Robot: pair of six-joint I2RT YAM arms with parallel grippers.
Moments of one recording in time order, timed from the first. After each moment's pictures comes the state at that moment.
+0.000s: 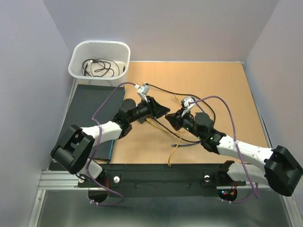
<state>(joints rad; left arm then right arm) -0.65 1.47 0.66 0.78 0.42 -0.74 0.79 1.12 0.50 0.50 0.03 0.24</state>
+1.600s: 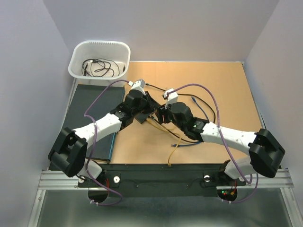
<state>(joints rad) -0.65 1.43 0.87 0.12 0.02 -0.78 0.89 1.38 0.84 0.20 0.32 0.21</state>
